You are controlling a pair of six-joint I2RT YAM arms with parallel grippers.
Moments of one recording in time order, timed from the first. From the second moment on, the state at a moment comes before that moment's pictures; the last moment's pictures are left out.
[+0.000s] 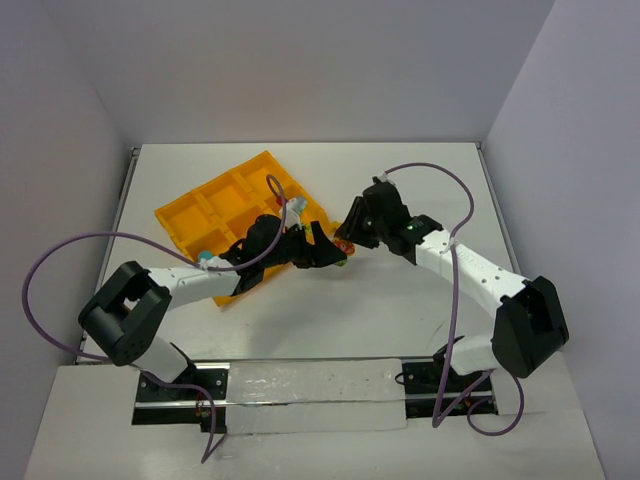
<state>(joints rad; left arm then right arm) -0.76 1.53 0.74 0.46 0.32 -0.82 0.56 1.37 1.00 -0.35 0.01 0.80</state>
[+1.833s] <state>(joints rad) -0.50 1.25 0.82 0.05 0.29 -0.79 0.46 1.42 0.86 -0.39 0.11 0.66</state>
